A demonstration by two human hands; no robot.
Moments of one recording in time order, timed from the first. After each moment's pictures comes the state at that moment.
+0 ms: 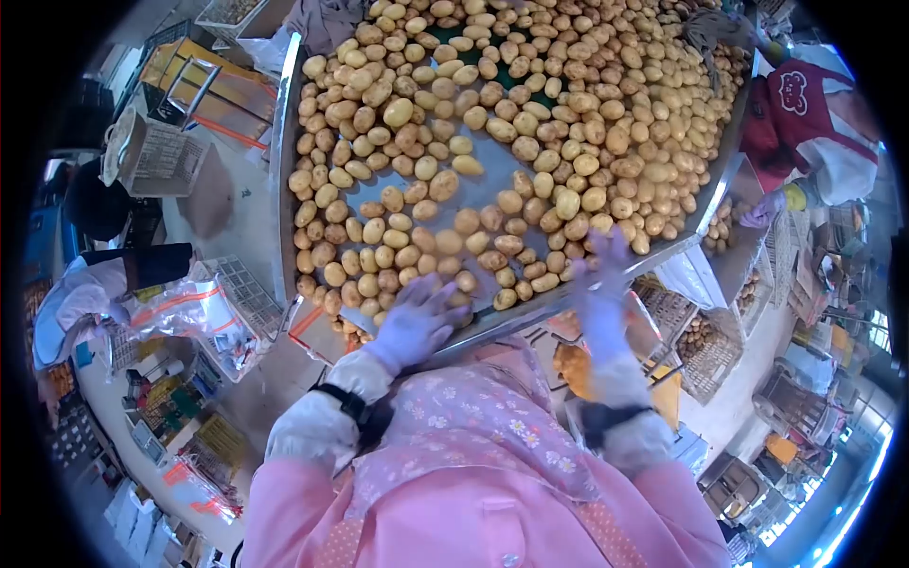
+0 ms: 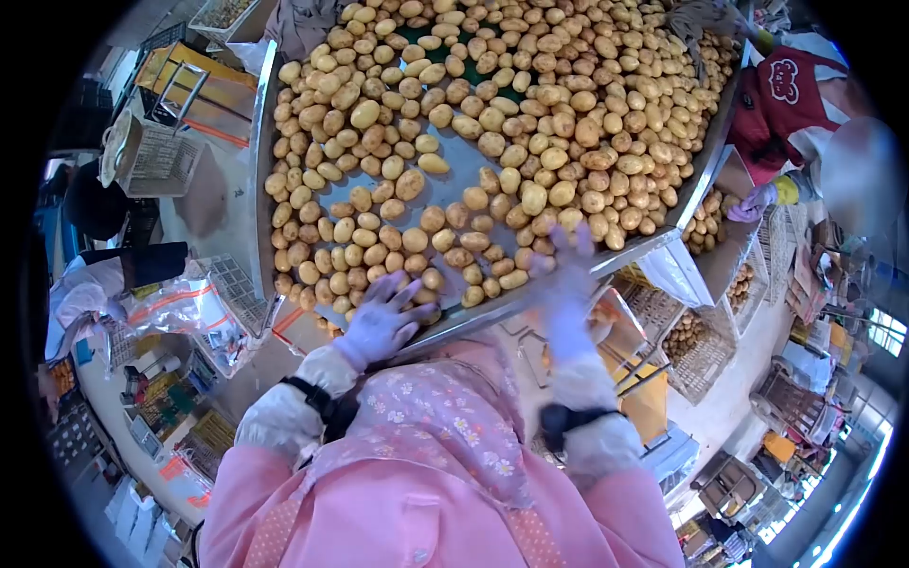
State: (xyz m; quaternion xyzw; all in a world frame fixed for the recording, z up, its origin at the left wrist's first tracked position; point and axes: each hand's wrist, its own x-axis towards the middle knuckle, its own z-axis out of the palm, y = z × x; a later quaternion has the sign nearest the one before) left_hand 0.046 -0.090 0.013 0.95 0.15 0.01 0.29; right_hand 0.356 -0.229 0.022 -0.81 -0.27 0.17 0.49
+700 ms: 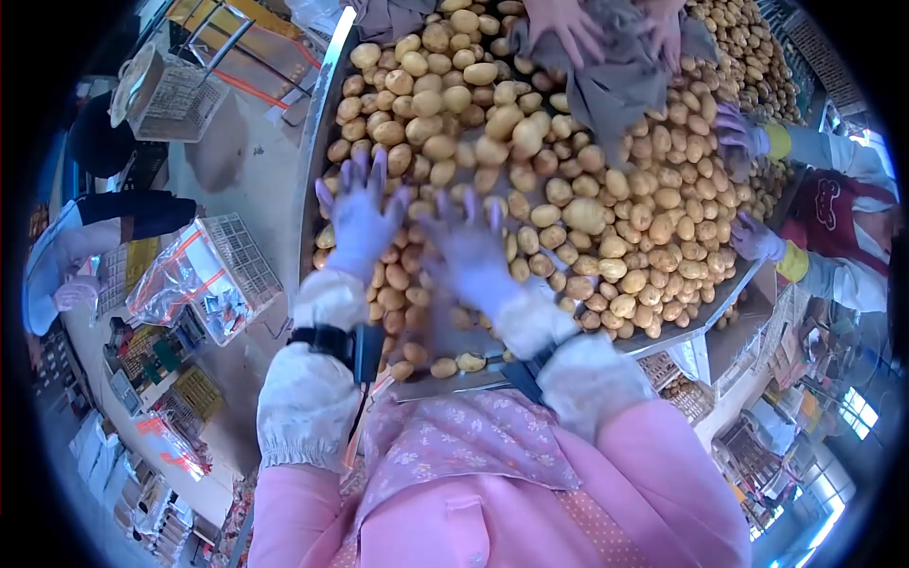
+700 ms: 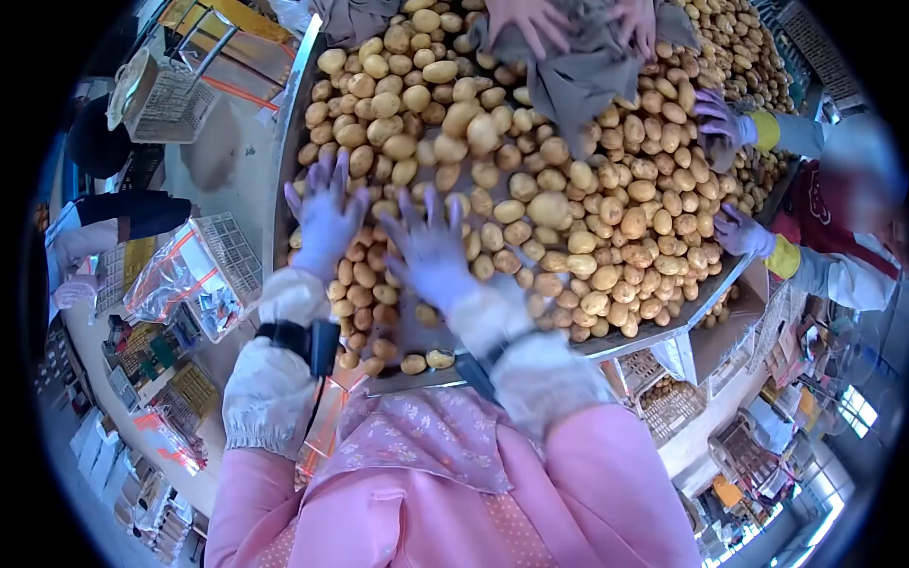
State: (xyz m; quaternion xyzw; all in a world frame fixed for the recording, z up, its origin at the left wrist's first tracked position) left_hand 0.084 0.136 -0.004 0.83 0.55 0.05 0.06; right_hand 0.254 0.017 0.008 -0.66 -0.72 0.18 0.09
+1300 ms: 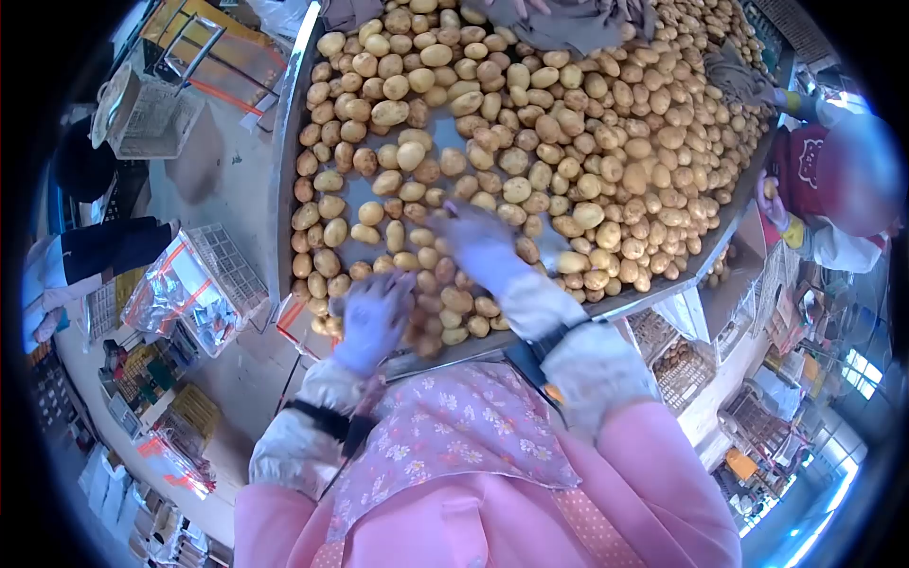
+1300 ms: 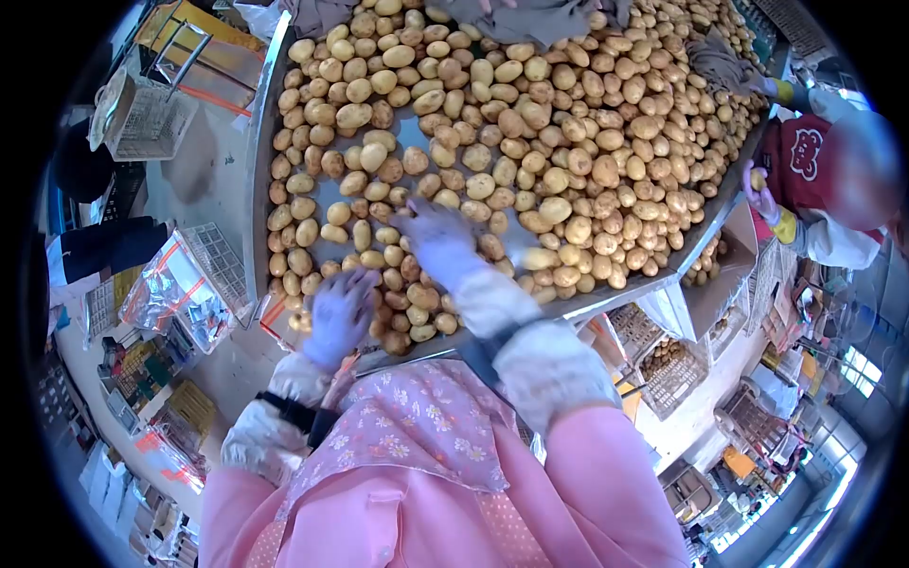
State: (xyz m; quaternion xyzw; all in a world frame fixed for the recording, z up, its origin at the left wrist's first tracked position) left_hand 0.033 -0.036 0.035 0.88 0.37 0.08 0.30; right_hand 0.282 -0.037 0.009 -0.66 -0.70 0.21 0.15
